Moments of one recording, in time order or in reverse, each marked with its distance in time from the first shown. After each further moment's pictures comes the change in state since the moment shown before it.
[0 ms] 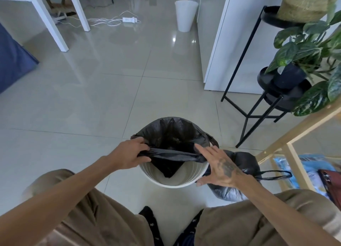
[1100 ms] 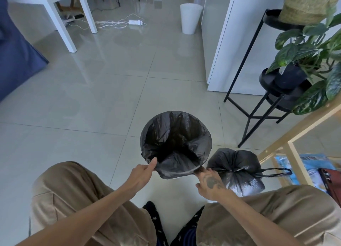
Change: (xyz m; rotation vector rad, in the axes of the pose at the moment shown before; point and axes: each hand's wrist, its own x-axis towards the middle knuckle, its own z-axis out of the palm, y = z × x) left_hand -0.056 0.082 0.048 -0.953 -0.043 -0.815; right_hand -0.010 -0.044 0.074 -0.074 -0.230 0.256
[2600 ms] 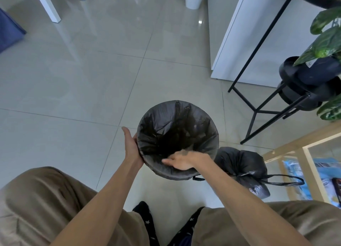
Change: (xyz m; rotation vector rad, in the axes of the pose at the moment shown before) left_hand 0.108 0.048 0.002 -1.190 0.088 -0.122; right_hand 0.115 -0.052 -0.072 0.070 -0.500 -0.135
